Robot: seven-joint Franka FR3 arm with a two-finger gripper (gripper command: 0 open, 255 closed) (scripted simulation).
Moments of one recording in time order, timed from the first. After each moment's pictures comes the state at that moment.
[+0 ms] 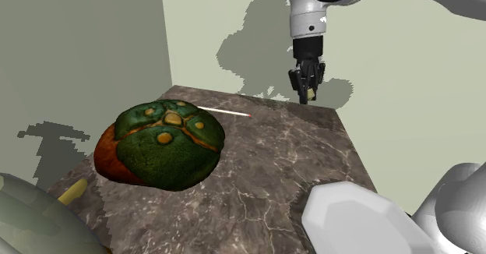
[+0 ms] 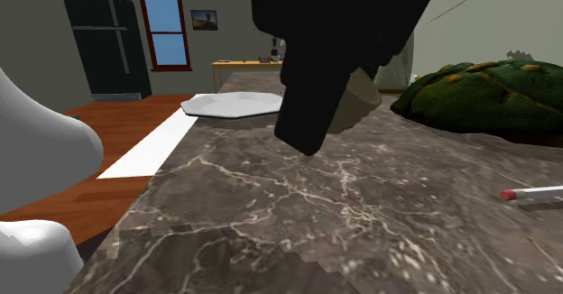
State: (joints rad) arm 0.03 -0.18 0.19 -1.78 0.08 1.30 0.23
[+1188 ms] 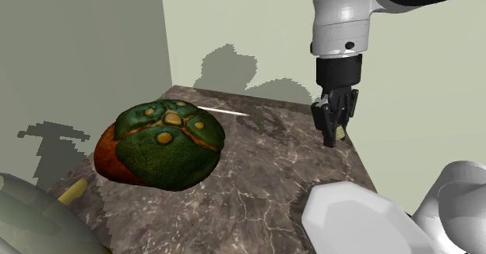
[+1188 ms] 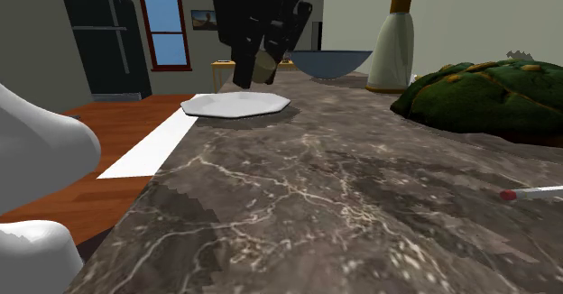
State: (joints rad) arm 0.15 -0.48 0.34 -2.03 0.27 1.30 0.47
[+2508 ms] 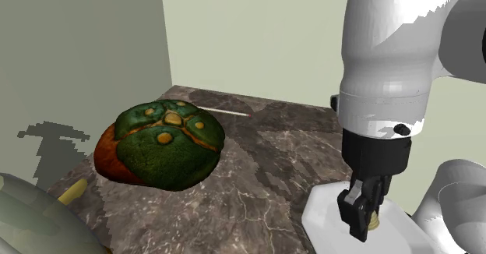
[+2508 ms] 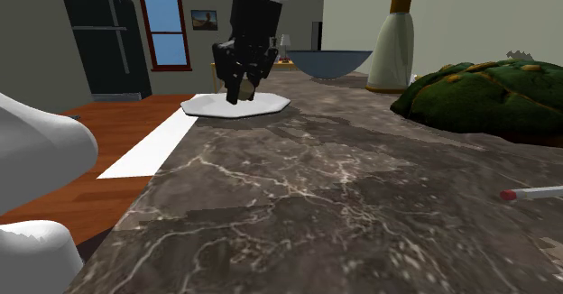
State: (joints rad) arm 0.25 -0.63 0.54 -2.22 0.48 1.41 0.68
